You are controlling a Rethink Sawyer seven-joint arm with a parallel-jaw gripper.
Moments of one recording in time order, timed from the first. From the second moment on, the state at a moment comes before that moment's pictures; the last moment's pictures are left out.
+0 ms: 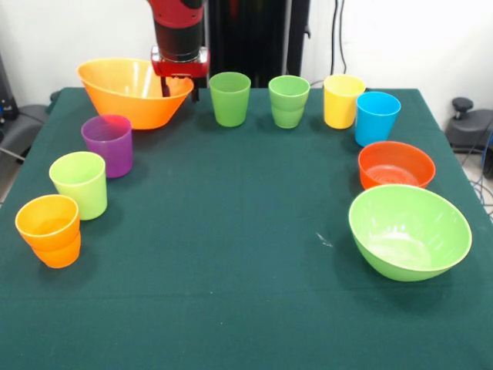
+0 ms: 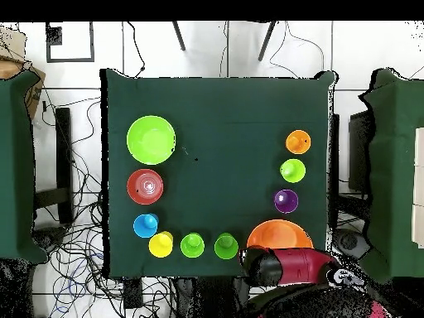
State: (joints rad) arm -0.67 -0.46 0.01 1.99 -0.72 0.22 1.77
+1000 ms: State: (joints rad) arm -0.68 -0.48 0.02 1.99 -0.72 0.22 1.77
